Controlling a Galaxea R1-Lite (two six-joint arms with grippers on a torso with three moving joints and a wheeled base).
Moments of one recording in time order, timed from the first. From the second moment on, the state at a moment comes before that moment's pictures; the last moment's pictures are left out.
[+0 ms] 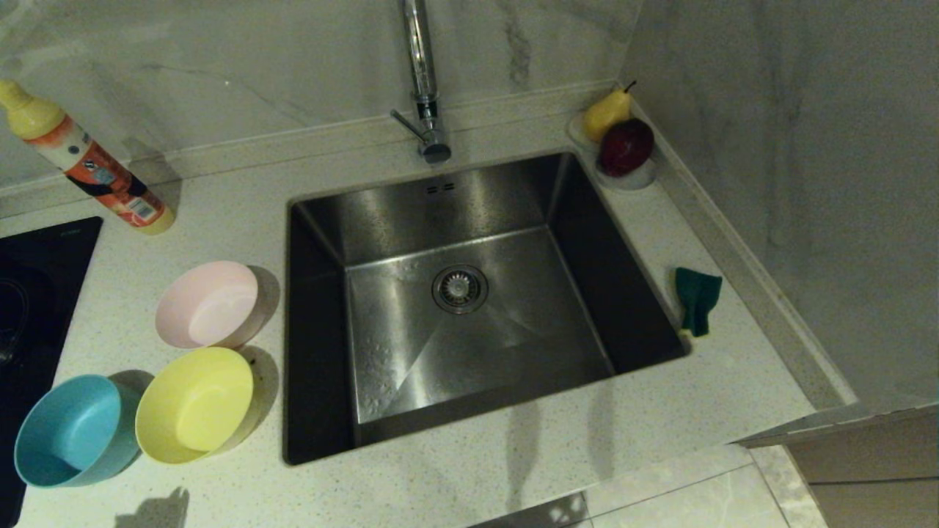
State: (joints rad) left arm -0.02 0.00 0.00 -0.14 0.02 -0.04; right arm 0.00 0.00 0.00 0.00 0.01 -0.01
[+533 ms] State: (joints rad) left arm -0.02 0.00 -0.01 -0.13 0.04 -0.02; right arm 0.00 0.00 0.00 0.00 0.01 -0.01
